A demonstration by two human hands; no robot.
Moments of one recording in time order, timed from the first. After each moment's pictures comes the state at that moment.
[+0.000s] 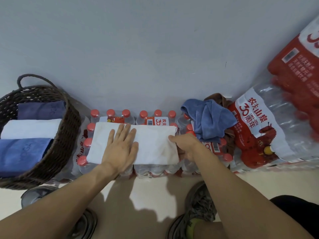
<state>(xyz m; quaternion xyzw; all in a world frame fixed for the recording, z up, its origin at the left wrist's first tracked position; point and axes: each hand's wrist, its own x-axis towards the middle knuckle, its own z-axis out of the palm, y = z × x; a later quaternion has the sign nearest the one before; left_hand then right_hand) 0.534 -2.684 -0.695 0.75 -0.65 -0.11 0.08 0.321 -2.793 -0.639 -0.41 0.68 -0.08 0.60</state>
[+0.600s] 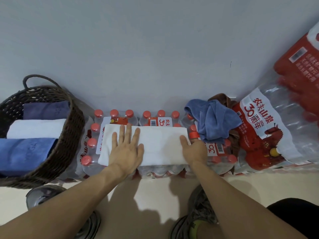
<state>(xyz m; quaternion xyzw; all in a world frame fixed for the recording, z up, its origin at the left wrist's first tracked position) 0.517 -2.687 -0.694 0.78 -0.61 -0.11 0.03 0.306 -2.772 -0.677 -0.54 0.74 -0.18 0.37</state>
